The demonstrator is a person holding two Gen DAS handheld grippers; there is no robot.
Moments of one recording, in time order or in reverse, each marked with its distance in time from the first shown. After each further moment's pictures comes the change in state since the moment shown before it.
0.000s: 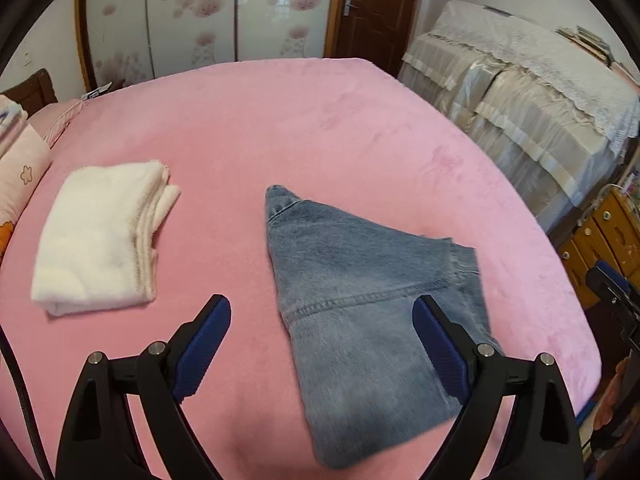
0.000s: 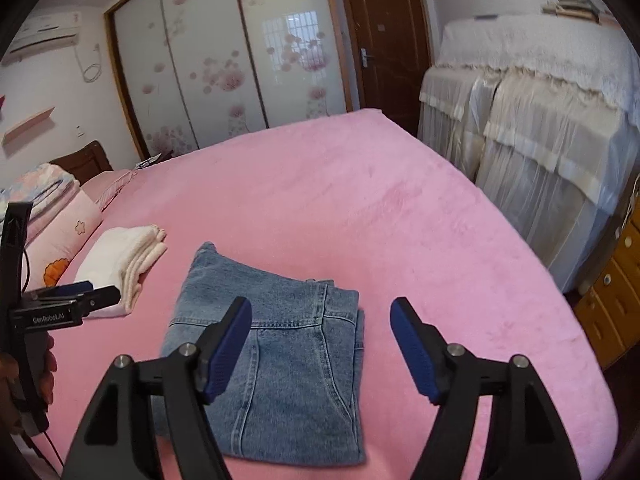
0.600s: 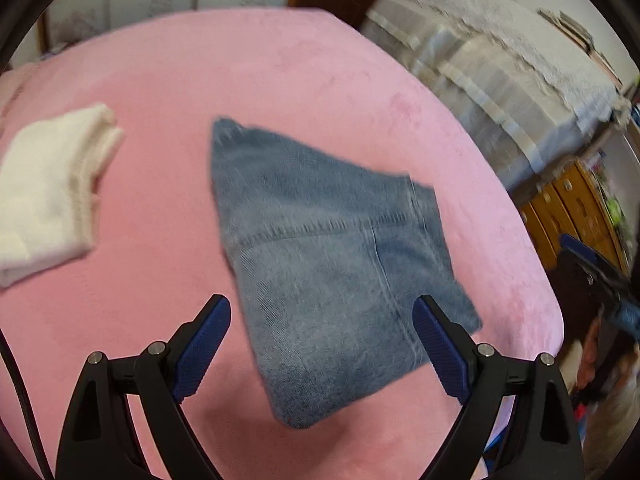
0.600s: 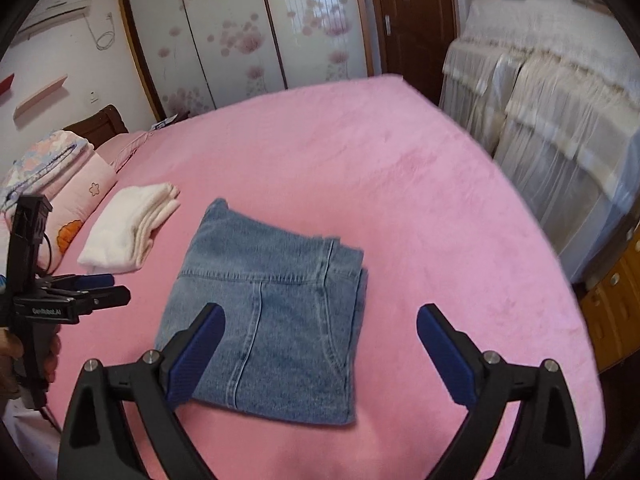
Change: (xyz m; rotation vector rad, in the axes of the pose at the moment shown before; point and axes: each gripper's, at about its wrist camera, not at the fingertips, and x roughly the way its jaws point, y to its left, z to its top) left arm 0.043 -0.002 -0.039 0.010 0.220 -0.239; right arm 0.032 -0.031 -0.016 0.006 0.205 0.106
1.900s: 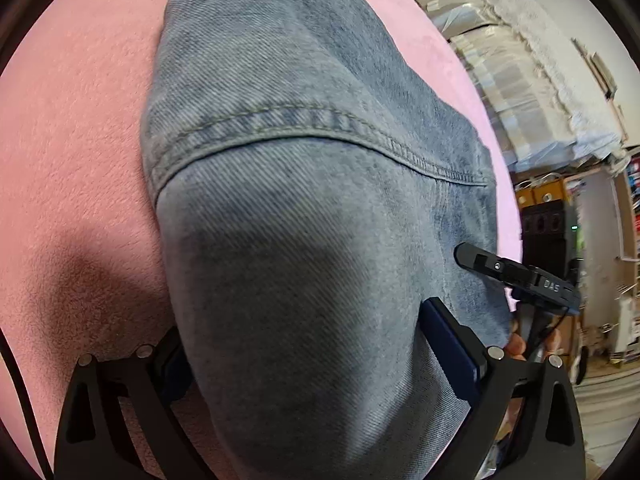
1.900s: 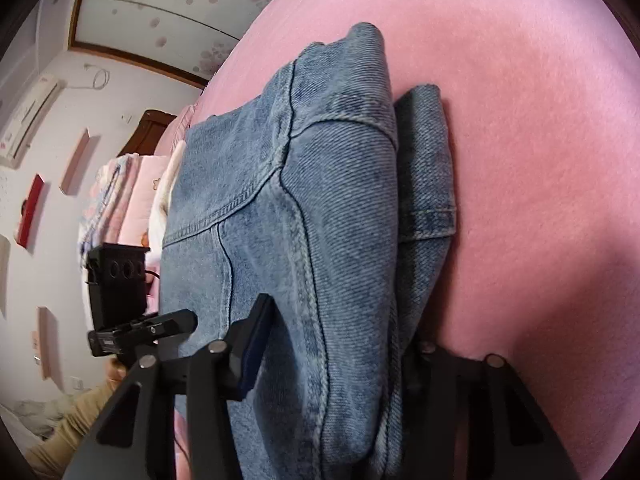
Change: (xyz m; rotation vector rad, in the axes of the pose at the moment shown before) left arm 0.169 0.052 -0.010 -0.206 0.185 -0.204; right arm 0.209 -0.045 -0.050 0.296 0.343 0.500
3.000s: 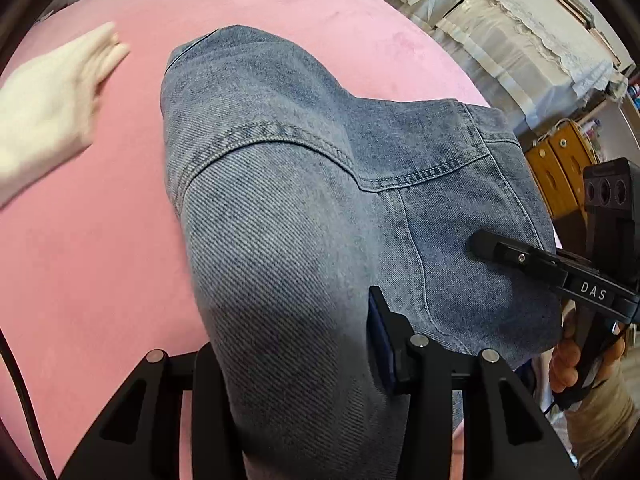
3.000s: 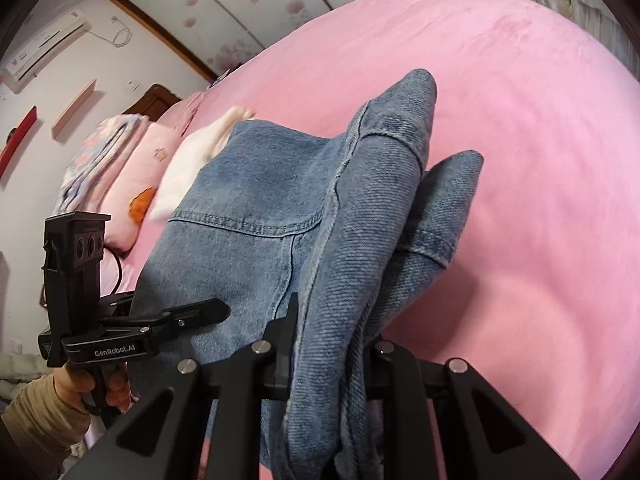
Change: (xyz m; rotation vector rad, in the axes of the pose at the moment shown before) left arm -0.094 -0.088 -0.079 0.157 -0.067 0.222; right arm -0.049 0.143 -0.125 -0.166 -0.084 -0.158
